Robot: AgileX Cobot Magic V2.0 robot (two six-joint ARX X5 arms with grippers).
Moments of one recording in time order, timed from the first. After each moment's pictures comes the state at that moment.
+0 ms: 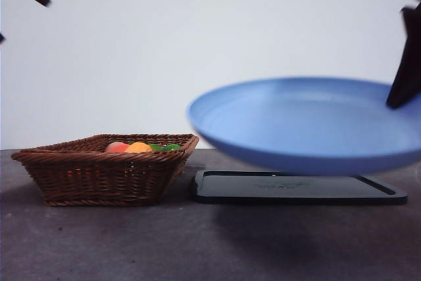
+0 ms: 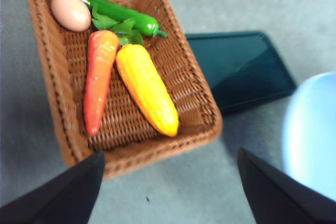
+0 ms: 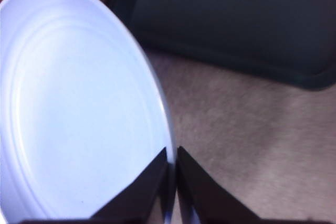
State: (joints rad) left arm -0.20 0.90 0.88 -0.65 0.38 -0.15; right arm 0.23 0.97 0.73 -0.69 -0.43 0.14
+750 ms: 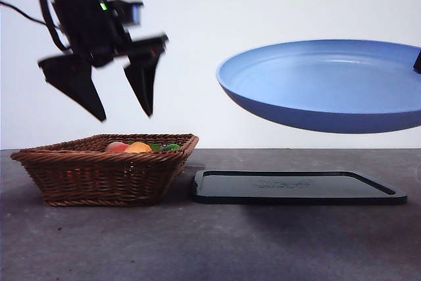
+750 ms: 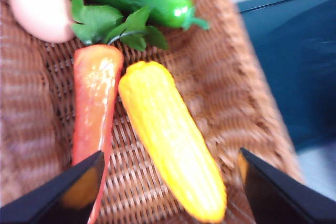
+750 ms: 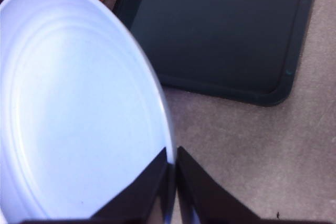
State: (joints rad) left arm -0.48 1.65 1.28 -0.64 -0.03 -0.18; right arm 0.14 0.84 0.74 -0.71 -0.43 0.14
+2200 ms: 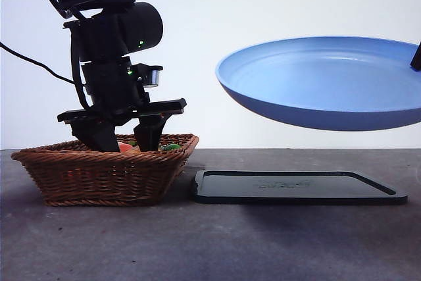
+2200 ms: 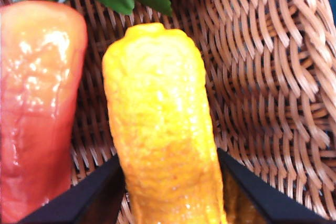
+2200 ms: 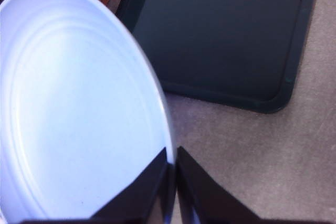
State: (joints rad) left arm -0.50 1.86 1.31 -0.59 -0.03 -0.22; right arm 0.14 0.84 0.74 -0.69 -0.43 0.14
